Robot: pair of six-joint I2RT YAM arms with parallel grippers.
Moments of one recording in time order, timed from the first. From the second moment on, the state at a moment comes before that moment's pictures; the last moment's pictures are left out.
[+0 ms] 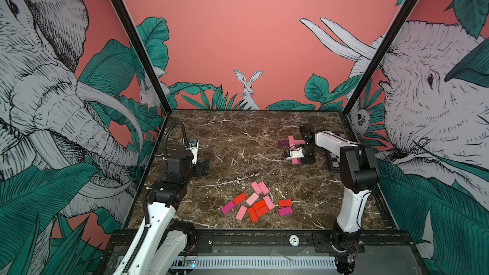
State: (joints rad) left arm -0.21 0.74 0.71 -0.54 -0.12 0.11; right arm 0.23 1.97 1.37 -0.86 0.00 -1.39
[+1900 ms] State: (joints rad) left arm -0.21 0.74 0.71 -0.54 -0.11 0.11; right arm 0.23 1.97 1.36 -0.81 0.01 -1.37
